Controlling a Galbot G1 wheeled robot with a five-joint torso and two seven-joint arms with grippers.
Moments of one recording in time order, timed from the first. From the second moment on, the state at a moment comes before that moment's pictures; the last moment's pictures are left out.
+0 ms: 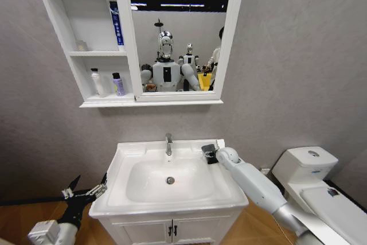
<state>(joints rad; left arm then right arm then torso) 1.92 -1.31 -0.90 -2.40 -0.43 0.16 -0.09 -0.52 1.05 -0.12 1.31 0.94 -0.74 0.48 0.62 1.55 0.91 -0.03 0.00</state>
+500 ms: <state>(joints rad) 1.92 -1.31 -0.90 -2.40 -0.43 0.16 -0.09 -0.51 1.06 -0.11 1.26 0.89 -0.74 0.45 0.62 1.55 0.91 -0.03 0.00</state>
